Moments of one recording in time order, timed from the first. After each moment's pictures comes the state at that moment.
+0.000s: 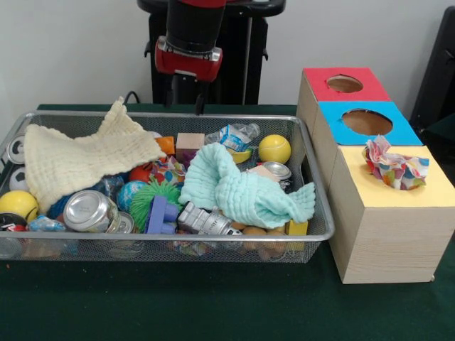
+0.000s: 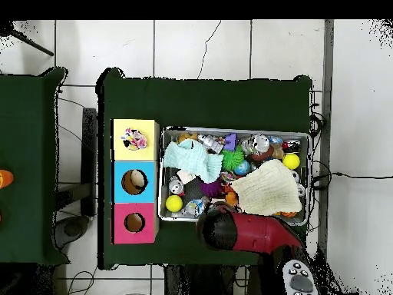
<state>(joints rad) -0.33 -0.70 -0.08 1.95 -0.31 0.30 1.72</state>
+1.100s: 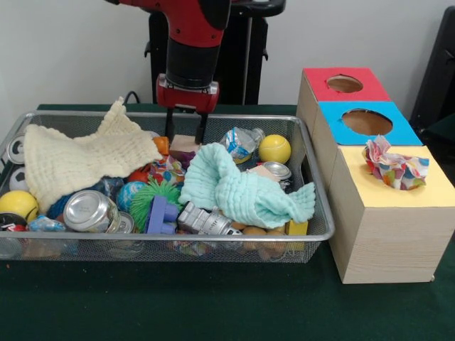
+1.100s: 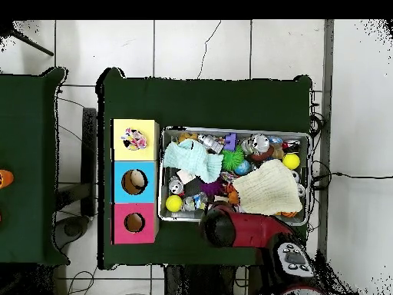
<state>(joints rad) -0.36 -0.54 -0.08 1.91 -0.36 0.14 1.72</state>
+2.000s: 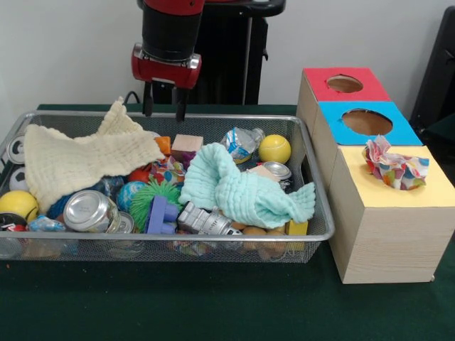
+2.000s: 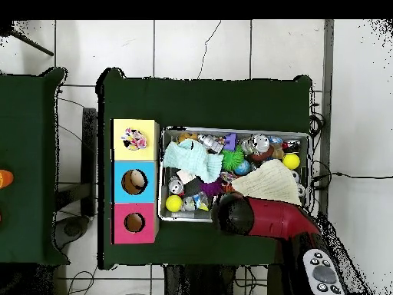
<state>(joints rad) -0.42 -0.70 -0.01 1.85 -0.36 0.43 1.72</state>
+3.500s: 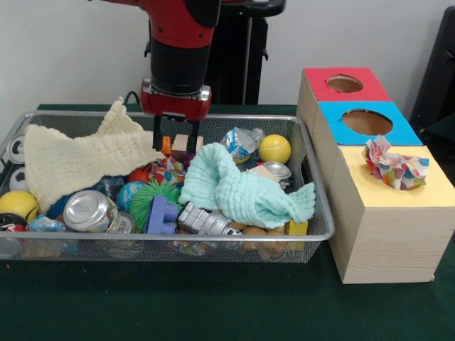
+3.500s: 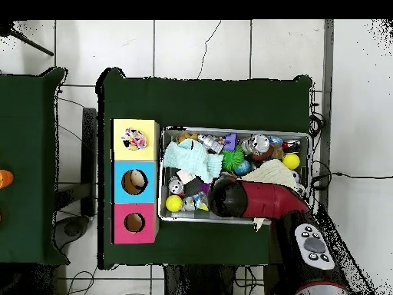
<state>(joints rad) -0.42 -0.60 0.05 1.75 -0.36 0.40 1.72</state>
